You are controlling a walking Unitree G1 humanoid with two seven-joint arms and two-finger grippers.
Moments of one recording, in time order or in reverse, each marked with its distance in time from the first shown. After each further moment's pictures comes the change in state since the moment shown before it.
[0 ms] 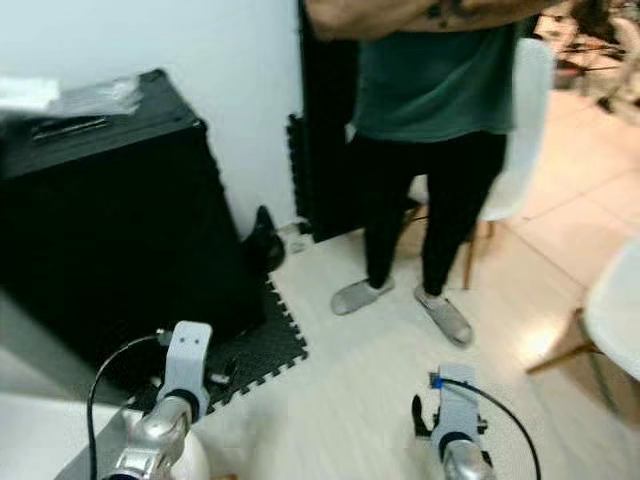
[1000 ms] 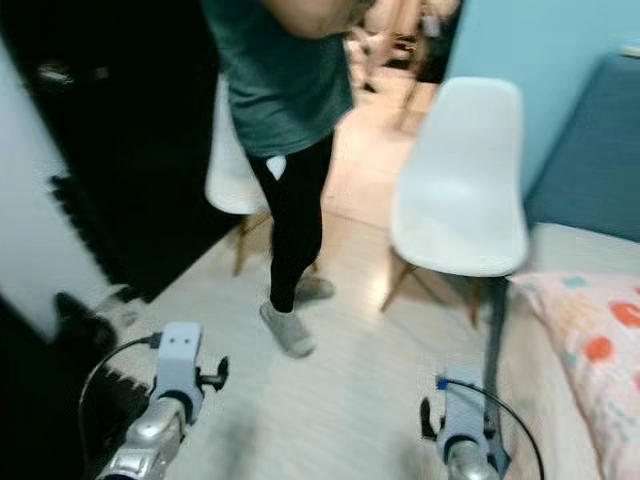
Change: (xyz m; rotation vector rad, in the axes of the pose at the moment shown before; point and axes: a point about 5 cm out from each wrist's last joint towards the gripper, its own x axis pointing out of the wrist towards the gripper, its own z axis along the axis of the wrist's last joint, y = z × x) left arm 0.002 0.008 -0.002 -0.058 0.027 0.048; right arm -0.003 -0.003 -0.009 -0.004 0.040 -0.057
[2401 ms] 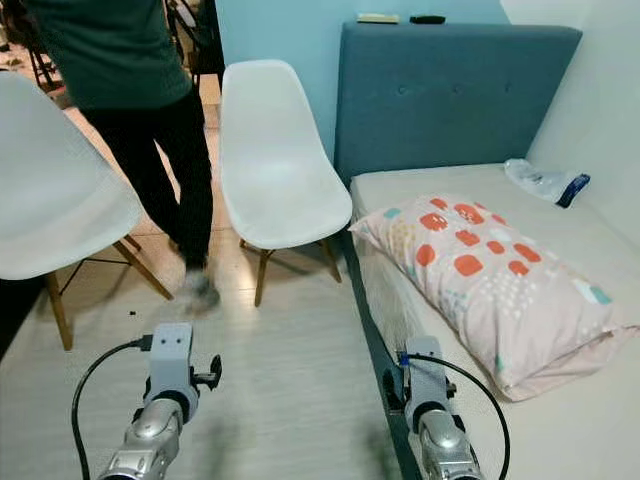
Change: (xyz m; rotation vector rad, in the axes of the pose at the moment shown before) left arm -0.002 -0.002 0.004 -0.029 -0.025 0.056; right arm 0.012 0.039 0.039 -0.097 -0.118 0.205
